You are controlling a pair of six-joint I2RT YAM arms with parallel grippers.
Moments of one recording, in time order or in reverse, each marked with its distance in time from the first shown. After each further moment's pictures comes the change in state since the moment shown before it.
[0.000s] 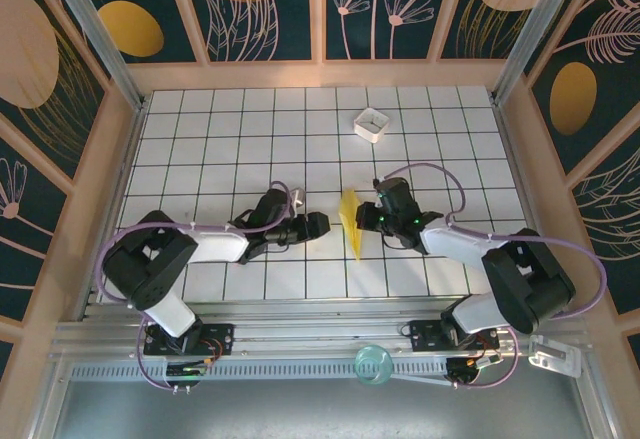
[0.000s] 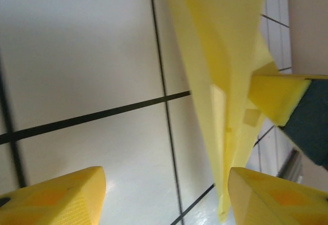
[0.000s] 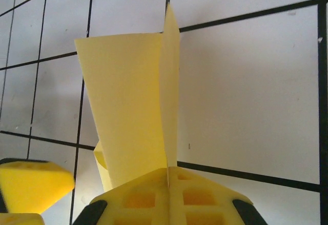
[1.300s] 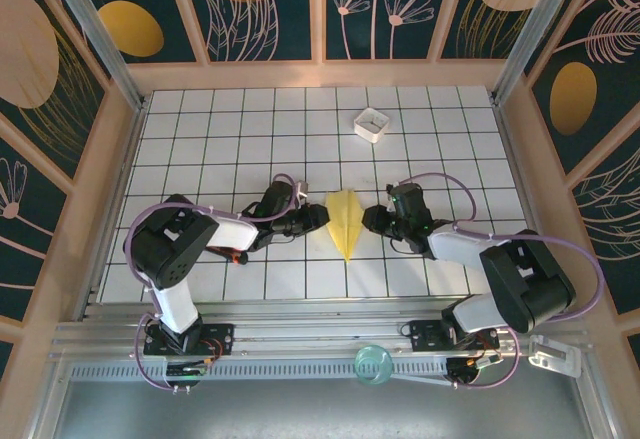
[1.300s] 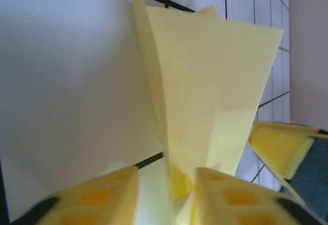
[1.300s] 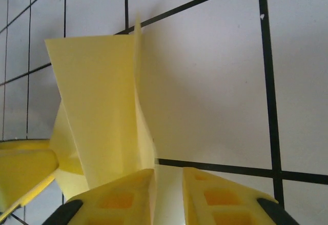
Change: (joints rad) left arm 0.048 0.136 0.070 0.067 0.004 -0.037; right arm -0.092 -0.002 -0.095 0.096 -0.068 0.052
